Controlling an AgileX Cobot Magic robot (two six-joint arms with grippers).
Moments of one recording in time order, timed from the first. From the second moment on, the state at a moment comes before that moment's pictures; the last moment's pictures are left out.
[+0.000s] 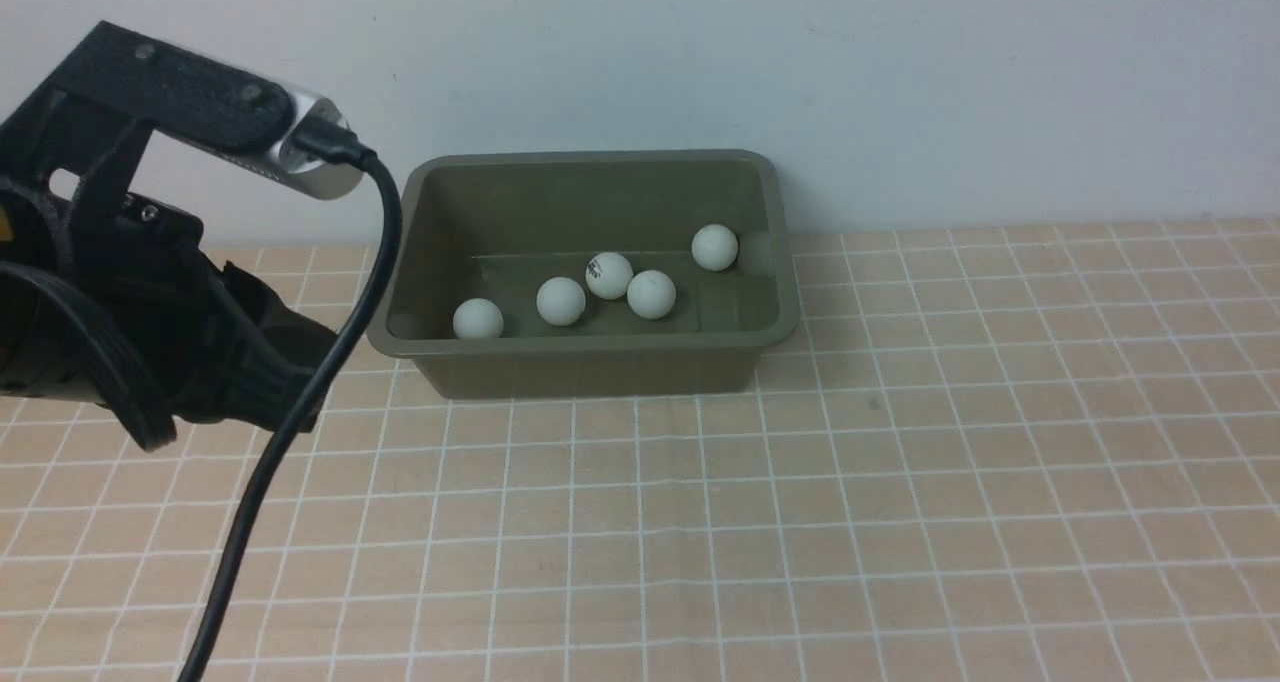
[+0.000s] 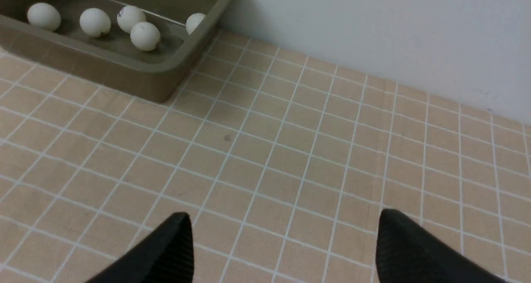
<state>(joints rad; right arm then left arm) 0.11 0.58 -0.65 0.18 0.76 -0.33 -0.25 1.09 -1.04 -0.27 0.88 0.35</state>
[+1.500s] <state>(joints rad) 0.11 0.39 -0.35 0.21 0.73 -0.36 -0.25 1.09 -1.04 -0.29 0.88 0.36</state>
